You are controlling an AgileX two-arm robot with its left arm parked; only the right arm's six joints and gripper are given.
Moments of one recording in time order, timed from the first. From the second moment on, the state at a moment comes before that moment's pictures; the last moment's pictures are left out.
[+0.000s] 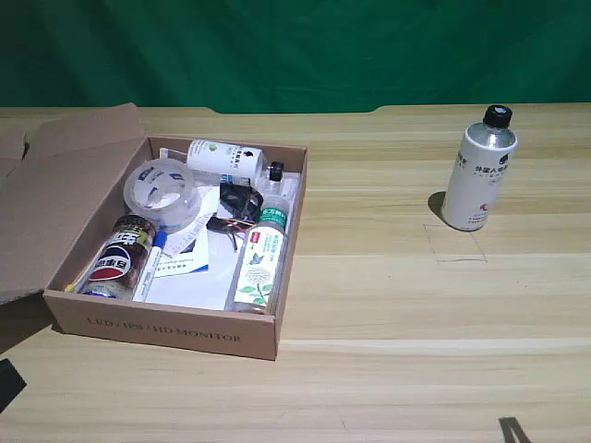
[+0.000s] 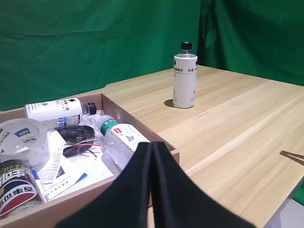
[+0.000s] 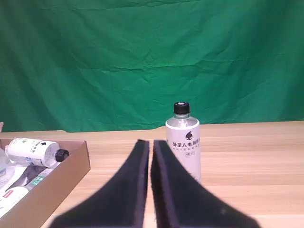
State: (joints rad) arm -0.30 -0.01 -0.10 -1.77 -0.39 1.90
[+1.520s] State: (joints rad) arm -0.30 0.26 -0.18 -1.75 -0.44 1.90
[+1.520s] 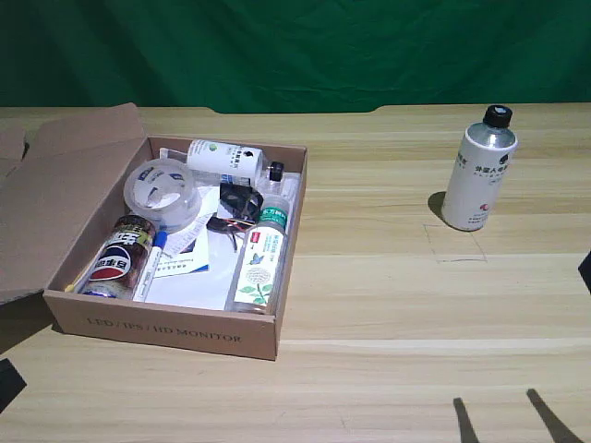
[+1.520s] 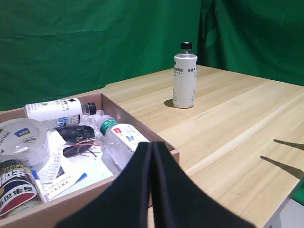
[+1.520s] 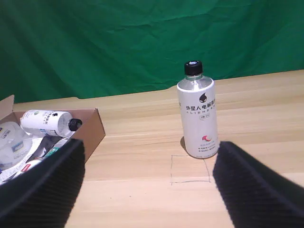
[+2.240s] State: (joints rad) arm -0.30 0.94 -0.51 -1.77 -0.44 1.81
